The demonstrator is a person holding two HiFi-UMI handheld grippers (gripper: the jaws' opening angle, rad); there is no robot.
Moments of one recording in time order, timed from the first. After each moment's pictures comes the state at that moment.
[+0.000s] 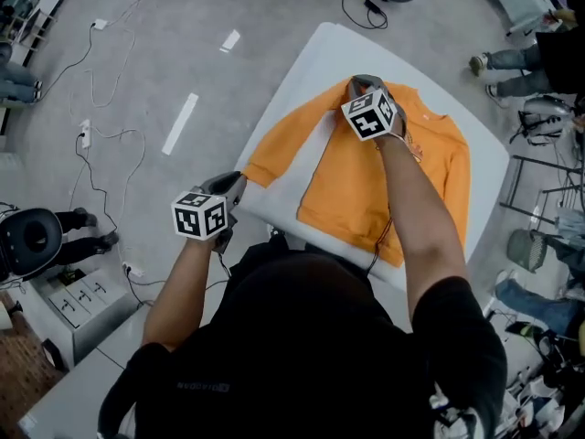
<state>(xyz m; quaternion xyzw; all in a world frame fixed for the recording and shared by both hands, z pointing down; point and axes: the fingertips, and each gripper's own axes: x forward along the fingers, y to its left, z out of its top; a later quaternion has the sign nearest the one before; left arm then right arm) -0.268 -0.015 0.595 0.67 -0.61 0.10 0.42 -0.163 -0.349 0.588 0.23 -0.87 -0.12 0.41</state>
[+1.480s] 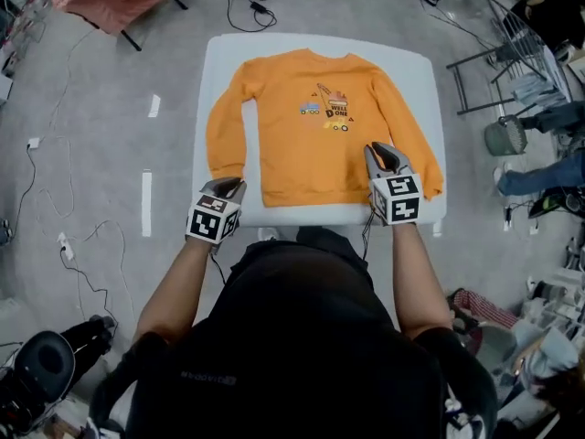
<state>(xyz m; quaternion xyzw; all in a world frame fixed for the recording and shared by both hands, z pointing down) -0.149 -0.048 0.599 0.82 -0.41 0.31 0.27 0.137 -0.136 0.515 0.50 -0.81 0.12 0.29</state>
